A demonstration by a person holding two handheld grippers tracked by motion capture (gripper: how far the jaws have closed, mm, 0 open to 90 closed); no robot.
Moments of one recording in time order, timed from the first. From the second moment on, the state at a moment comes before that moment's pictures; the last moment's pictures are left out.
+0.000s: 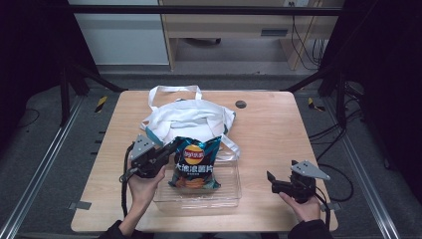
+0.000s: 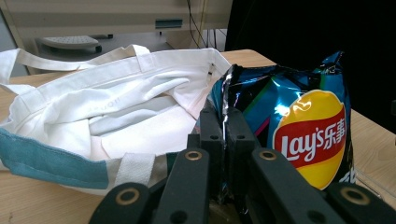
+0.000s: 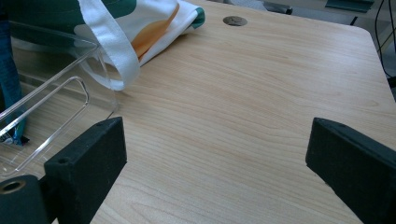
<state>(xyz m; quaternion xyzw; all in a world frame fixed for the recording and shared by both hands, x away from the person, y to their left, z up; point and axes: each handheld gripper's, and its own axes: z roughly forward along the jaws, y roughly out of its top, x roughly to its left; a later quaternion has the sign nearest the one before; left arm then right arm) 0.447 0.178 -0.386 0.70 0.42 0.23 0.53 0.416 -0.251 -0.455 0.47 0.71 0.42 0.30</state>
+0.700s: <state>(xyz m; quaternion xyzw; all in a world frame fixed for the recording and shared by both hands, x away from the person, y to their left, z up) 0.450 0.177 -0.388 0.71 0.40 0.25 0.52 0.416 -0.251 -0.454 0.47 0.71 0.43 0.30</state>
